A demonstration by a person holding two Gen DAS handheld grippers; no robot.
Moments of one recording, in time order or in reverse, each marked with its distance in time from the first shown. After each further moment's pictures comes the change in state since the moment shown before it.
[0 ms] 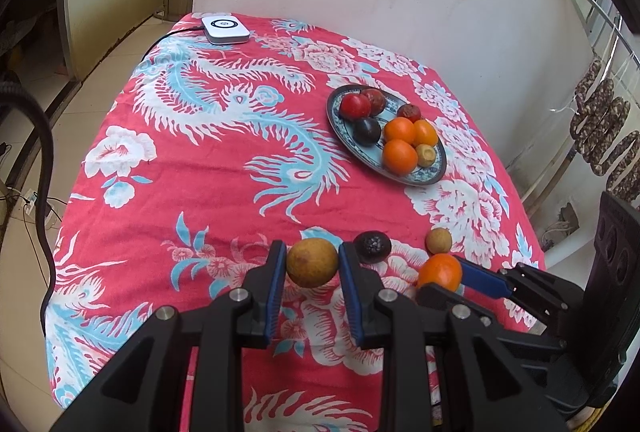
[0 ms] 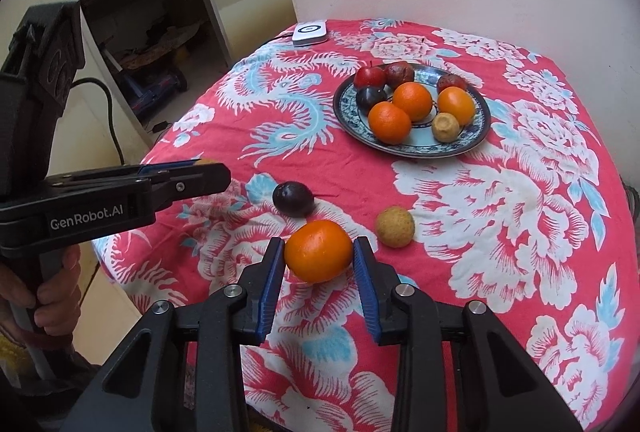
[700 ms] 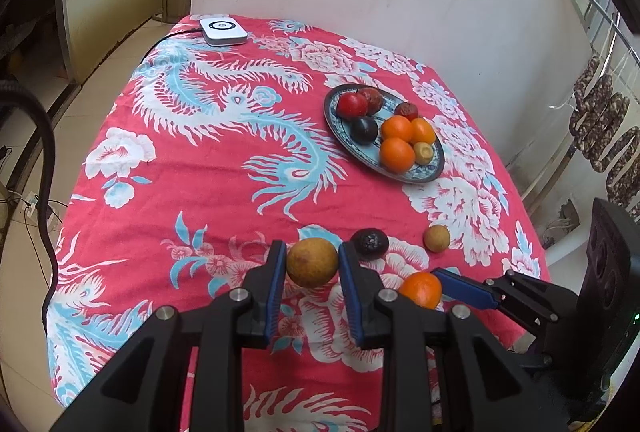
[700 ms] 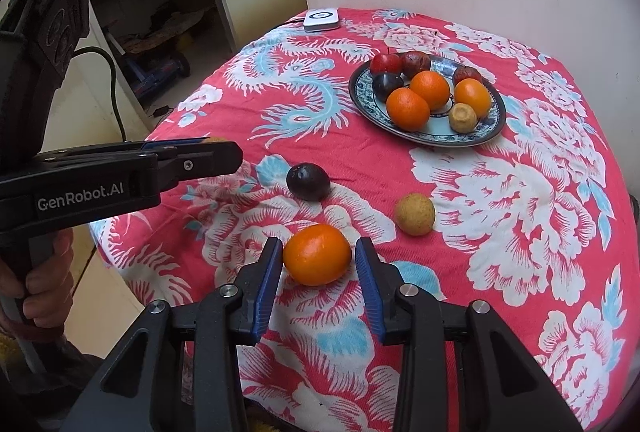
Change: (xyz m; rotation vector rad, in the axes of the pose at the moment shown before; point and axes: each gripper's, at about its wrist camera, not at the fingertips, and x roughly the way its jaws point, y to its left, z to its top) left arm -0.001 -0.003 0.000 0.008 0.001 0.002; right arm 0.009 0.015 -0.007 -0.052 0.044 -0.004
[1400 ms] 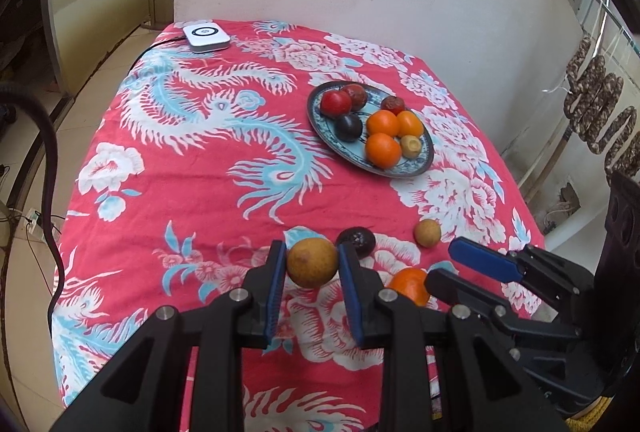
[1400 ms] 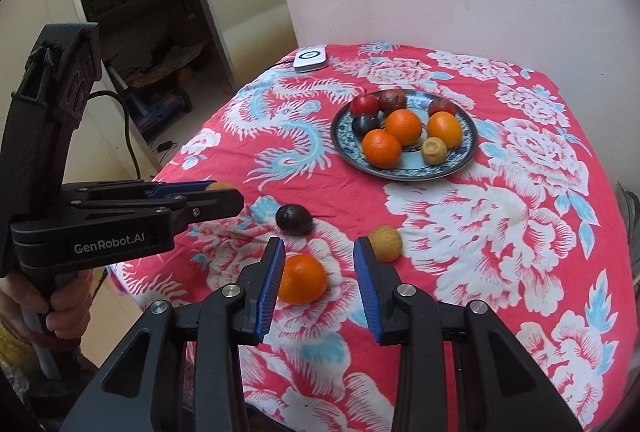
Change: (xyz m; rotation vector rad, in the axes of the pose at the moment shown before) left arm -0.001 -0.011 0.001 0.055 0.008 -0.001; right arm -0.025 -0.013 0.004 0.041 -0.111 0.026
